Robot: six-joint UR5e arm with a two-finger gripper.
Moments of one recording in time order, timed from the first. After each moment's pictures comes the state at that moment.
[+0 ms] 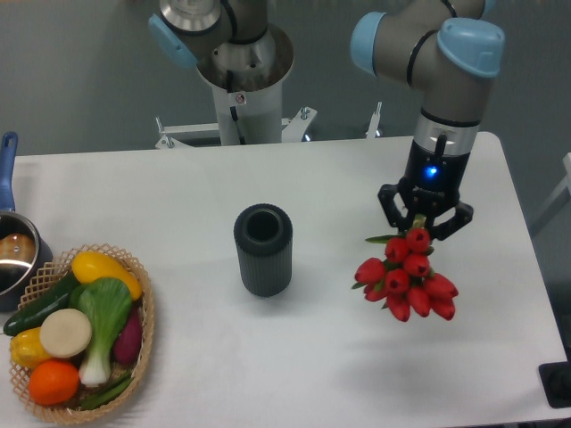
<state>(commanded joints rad) 2.78 -1.81 -1.67 -0.92 0.85 1.01</state>
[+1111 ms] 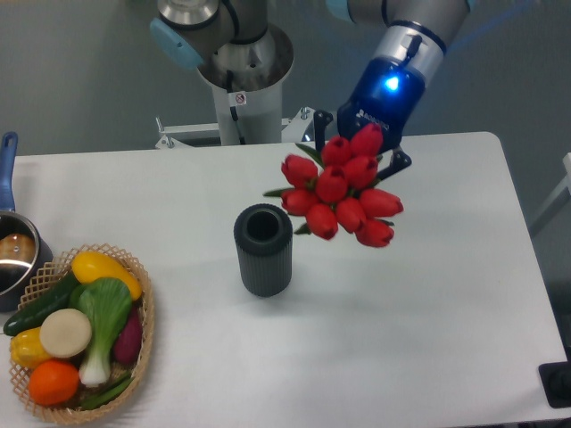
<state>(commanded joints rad) 2.83 -1.58 -1.82 -0.91 0.37 0.93</state>
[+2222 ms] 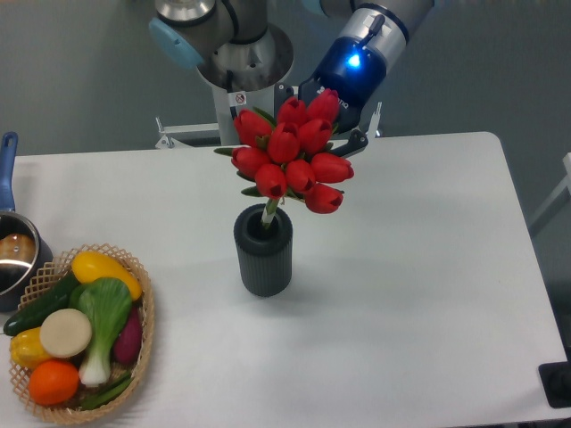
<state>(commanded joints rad) 2.81 -1.56 -1.93 -0.81 0.34 0.94</state>
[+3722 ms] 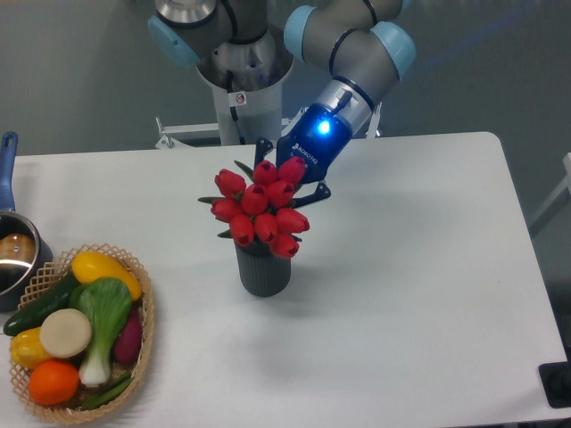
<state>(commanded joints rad) 2.81 -1.63 -2.15 -0.80 0.34 1.18</state>
